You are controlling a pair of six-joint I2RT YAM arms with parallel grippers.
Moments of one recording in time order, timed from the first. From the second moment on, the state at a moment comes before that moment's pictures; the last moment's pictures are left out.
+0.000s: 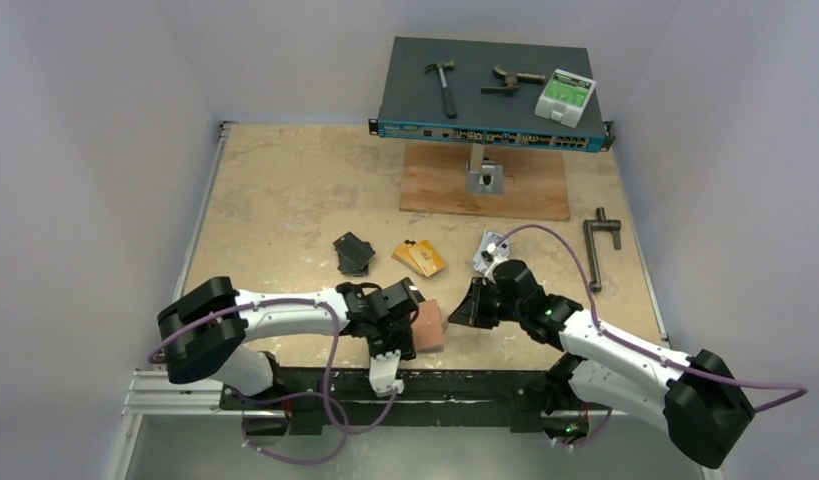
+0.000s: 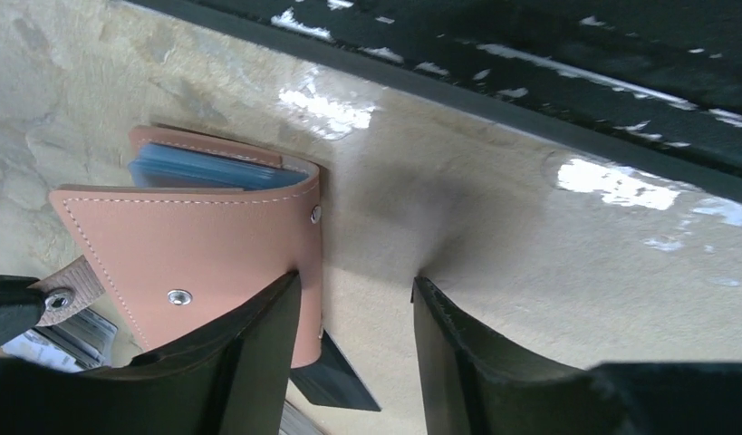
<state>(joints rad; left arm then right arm) -1.13 1.45 0.73 -0.54 0.24 1.83 0.72 0.95 0.37 -0.15 -0.24 0.85</state>
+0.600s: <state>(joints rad) -1.15 1.51 0.79 -0.48 0.17 1.70 0.72 1.08 0.38 -0.11 -0.29 0.83</state>
